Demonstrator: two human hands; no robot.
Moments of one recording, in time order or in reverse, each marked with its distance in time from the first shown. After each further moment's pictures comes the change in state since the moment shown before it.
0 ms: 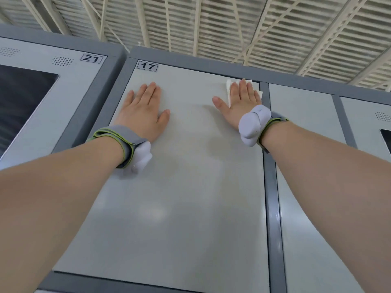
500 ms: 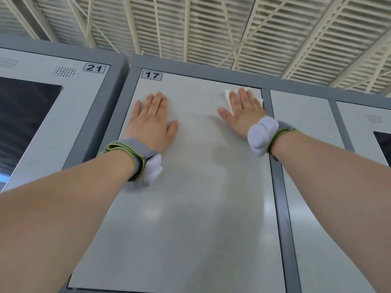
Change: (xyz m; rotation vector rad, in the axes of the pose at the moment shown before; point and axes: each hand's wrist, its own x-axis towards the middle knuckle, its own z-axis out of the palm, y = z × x) left_hand -0.001 -0.005 -0.003 -0.035 -0.020 0.035; right_hand -0.007 -0.002 -0.007 -0.009 -0.066 -0.049
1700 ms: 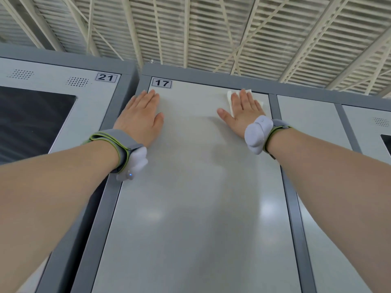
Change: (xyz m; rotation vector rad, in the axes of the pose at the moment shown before) left_hand 0.017 -0.048 -0.022 -0.113 0.030 0.055; right_hand 0.011 -0.023 -0.003 -0.022 -0.004 0.043
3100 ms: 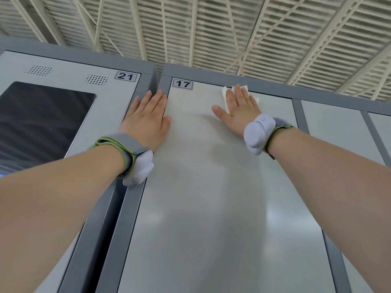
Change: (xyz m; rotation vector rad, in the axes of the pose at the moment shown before) left_hand -0.004 -0.035 0.006 0.099 0.010 -0.030; right_hand 0.018 -0.061 0.001 0.010 0.036 -0.079
